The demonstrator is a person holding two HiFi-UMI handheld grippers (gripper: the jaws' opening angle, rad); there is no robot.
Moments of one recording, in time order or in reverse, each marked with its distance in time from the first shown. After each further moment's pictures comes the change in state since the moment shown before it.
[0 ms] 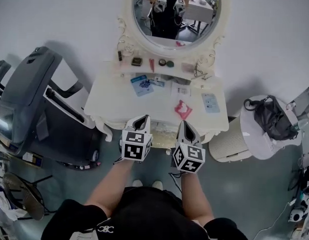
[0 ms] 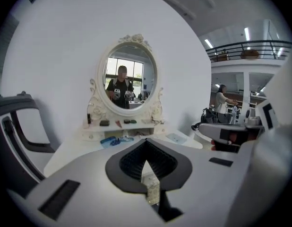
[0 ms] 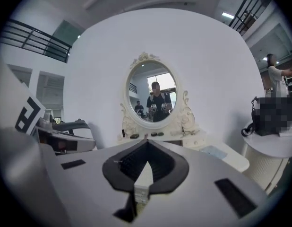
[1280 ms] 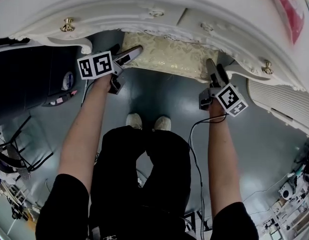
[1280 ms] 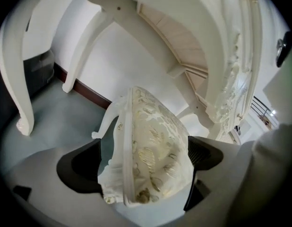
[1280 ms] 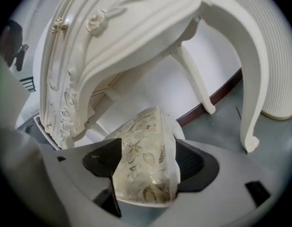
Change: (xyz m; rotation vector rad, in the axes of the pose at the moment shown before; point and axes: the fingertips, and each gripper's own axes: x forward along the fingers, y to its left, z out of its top) left arm 0.285 0.140 -0.527 -0.684 0.262 -0.227; right arm 0.188 -0.218 -0.536 0.546 0.310 0.098
